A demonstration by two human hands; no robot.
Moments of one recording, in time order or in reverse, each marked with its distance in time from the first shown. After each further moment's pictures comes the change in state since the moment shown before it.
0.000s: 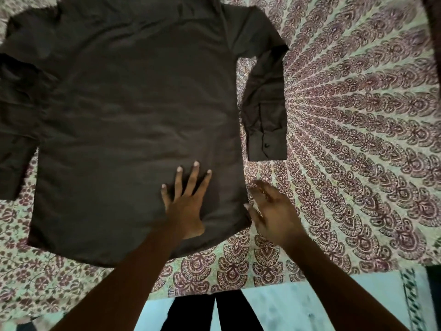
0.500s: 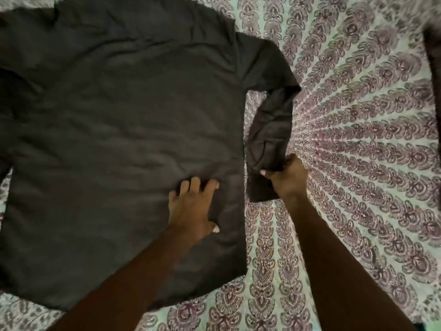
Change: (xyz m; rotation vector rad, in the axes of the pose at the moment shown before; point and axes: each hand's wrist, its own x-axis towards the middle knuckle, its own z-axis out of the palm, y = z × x) left_hand 0.073 0.015 -0.060 -0.018 0.136 -0.026; right_hand 0.183 0.030 -0.071 0.597 0.146 0.770
